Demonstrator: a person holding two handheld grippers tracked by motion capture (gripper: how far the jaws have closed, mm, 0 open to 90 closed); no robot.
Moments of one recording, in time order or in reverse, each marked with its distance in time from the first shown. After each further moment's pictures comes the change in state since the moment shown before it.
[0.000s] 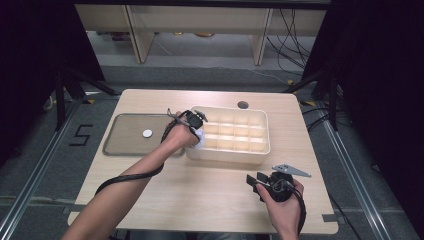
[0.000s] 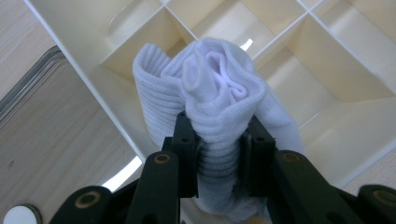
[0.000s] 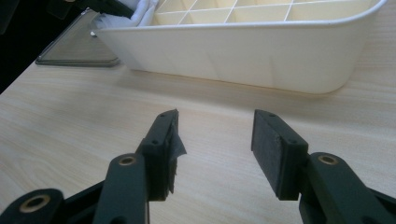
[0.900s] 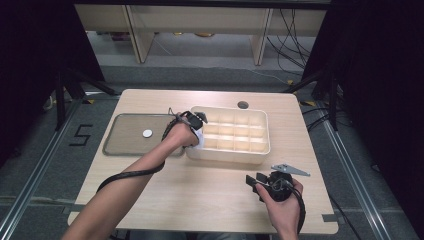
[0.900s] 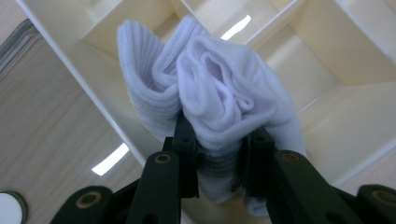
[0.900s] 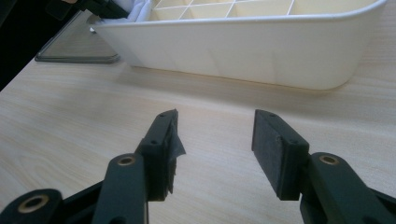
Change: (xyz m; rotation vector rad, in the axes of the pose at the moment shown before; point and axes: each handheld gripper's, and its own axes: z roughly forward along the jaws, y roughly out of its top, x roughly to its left) left arm 0.002 0.000 0.008 0.079 -0.034 -0.022; right arm 0.000 0.000 0.002 0.020 0.010 0.009
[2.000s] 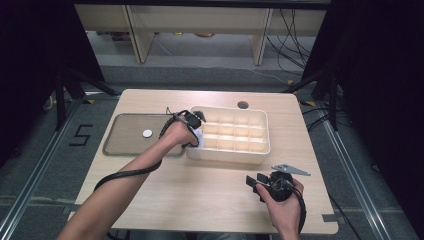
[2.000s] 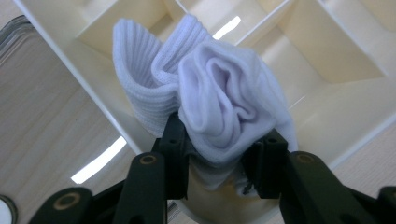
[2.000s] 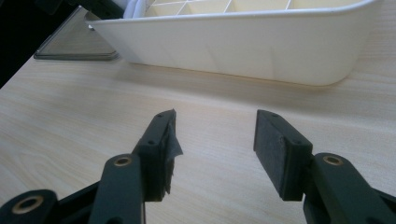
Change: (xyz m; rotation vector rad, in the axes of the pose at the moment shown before) left arm 0.006 -0.001 -0.007 -0.002 -0.060 -0.007; right arm -0.002 0.000 0.000 0.016 -0.006 0.006
